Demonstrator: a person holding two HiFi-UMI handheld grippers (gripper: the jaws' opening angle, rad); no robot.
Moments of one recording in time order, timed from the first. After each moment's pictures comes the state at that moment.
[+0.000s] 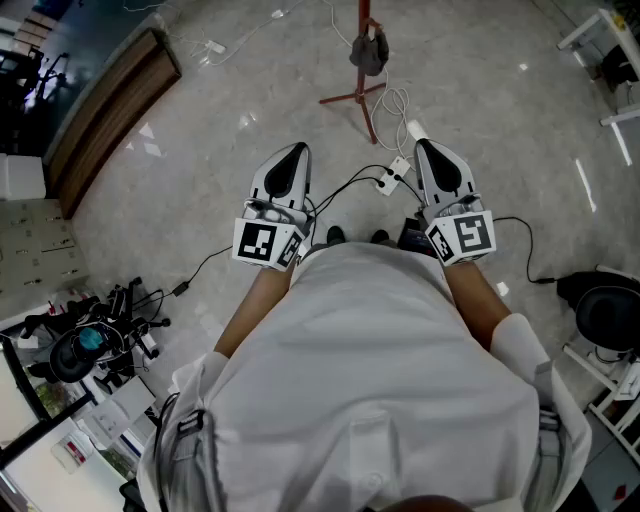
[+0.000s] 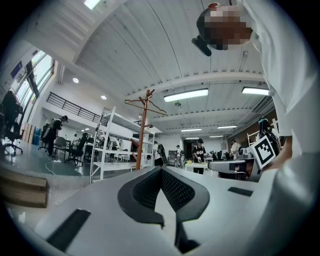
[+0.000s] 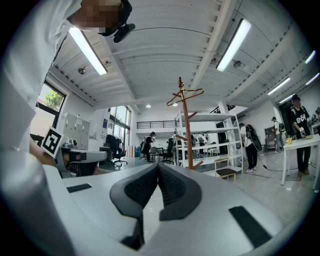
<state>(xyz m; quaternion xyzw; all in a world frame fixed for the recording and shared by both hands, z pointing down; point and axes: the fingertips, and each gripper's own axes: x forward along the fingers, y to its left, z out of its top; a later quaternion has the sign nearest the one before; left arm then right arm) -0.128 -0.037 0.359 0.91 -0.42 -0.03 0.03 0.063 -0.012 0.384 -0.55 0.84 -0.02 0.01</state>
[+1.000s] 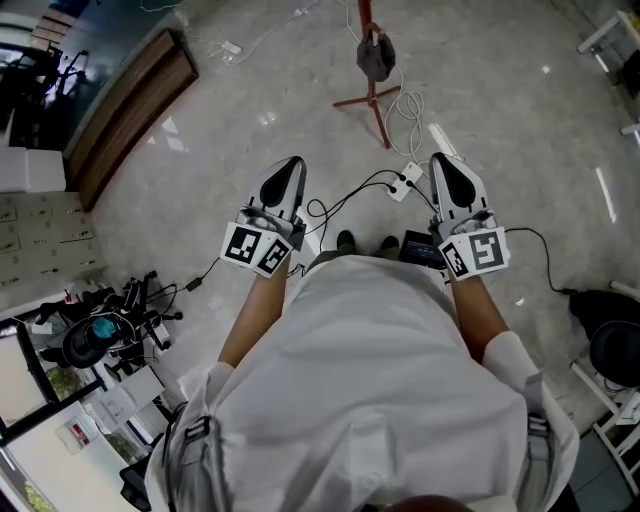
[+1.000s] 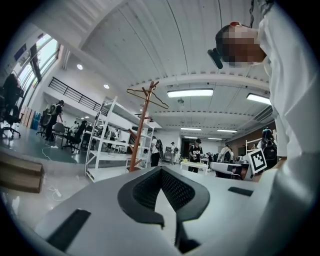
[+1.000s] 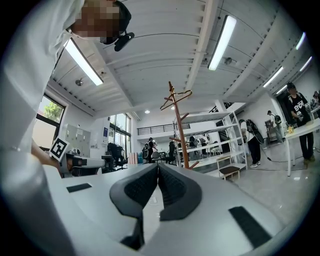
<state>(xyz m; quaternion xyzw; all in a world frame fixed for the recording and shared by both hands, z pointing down) -0.101 -0.056 0.381 0.91 -0.41 -0.02 0.08 0.127 -0.025 0.398 -0.53 0.84 -0.04 0.06</state>
